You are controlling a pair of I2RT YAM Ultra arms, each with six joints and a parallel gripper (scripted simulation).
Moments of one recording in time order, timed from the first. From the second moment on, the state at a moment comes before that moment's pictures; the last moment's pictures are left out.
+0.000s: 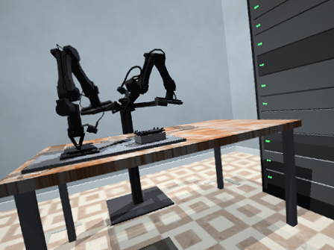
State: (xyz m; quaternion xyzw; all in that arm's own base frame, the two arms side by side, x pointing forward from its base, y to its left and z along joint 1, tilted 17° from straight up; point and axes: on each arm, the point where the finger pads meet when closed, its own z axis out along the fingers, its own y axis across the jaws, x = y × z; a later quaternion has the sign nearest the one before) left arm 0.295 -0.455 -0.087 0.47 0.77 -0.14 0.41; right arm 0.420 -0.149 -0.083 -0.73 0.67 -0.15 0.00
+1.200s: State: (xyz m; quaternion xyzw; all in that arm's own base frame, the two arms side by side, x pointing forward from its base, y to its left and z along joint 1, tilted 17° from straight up) left arm 0.295 -0.455 -0.087 0.47 0.77 -0.14 0.41; right arm 0.414 -0.149 -0.091 -0.73 0.67 -0.14 0.00
